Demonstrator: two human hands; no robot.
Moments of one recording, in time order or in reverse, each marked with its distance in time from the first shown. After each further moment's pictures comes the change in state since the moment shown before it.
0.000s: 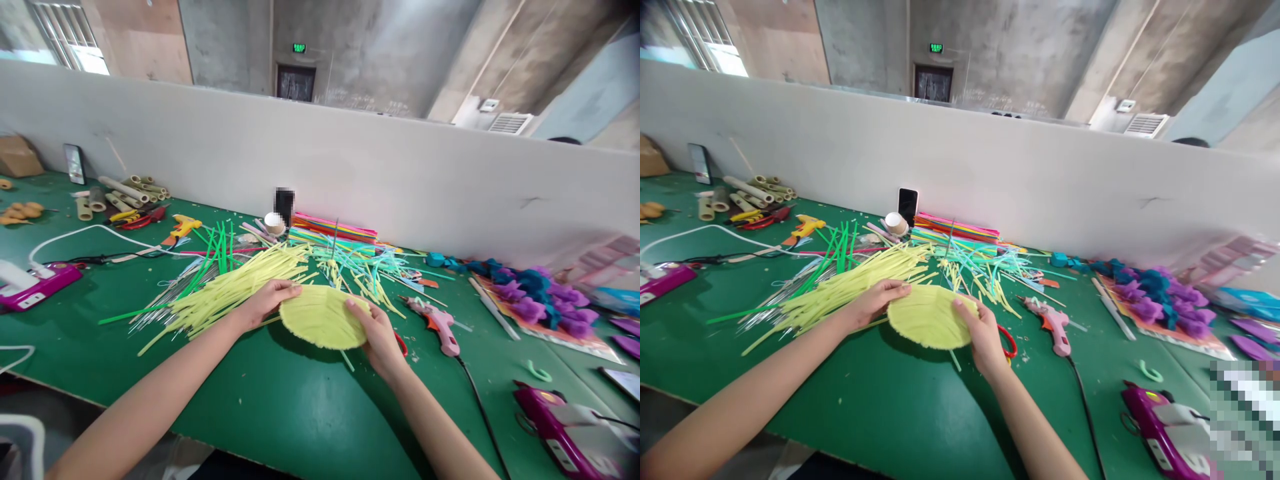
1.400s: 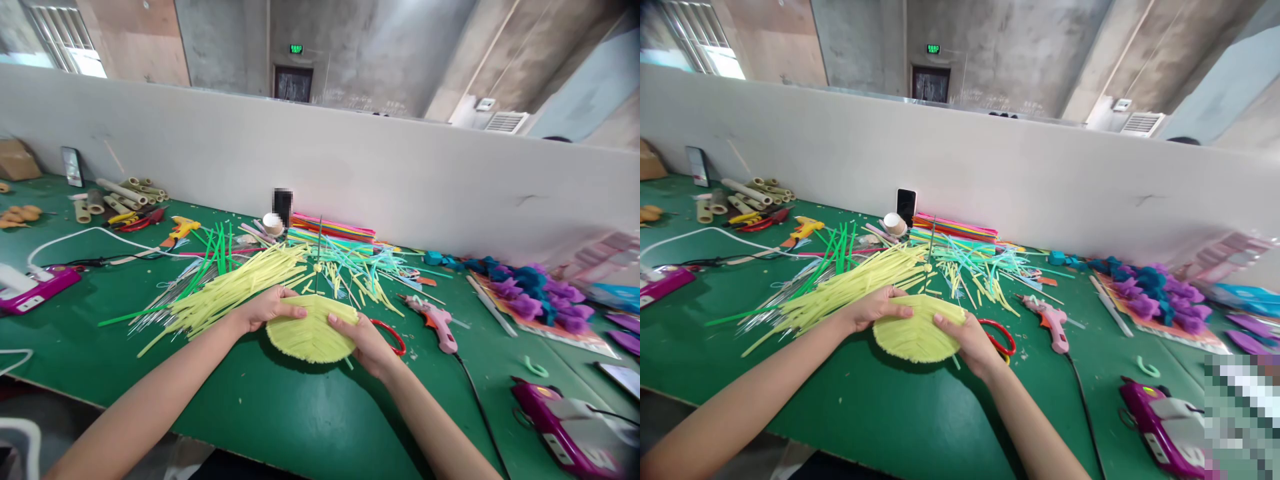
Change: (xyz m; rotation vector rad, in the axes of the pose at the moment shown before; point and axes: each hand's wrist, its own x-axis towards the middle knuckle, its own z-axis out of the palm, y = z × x) left_hand -0.012 0.007 0.004 0.058 -0.226 -0.181; right_hand -0.007 0.006 0.005 -0.015 -0.349 0.165
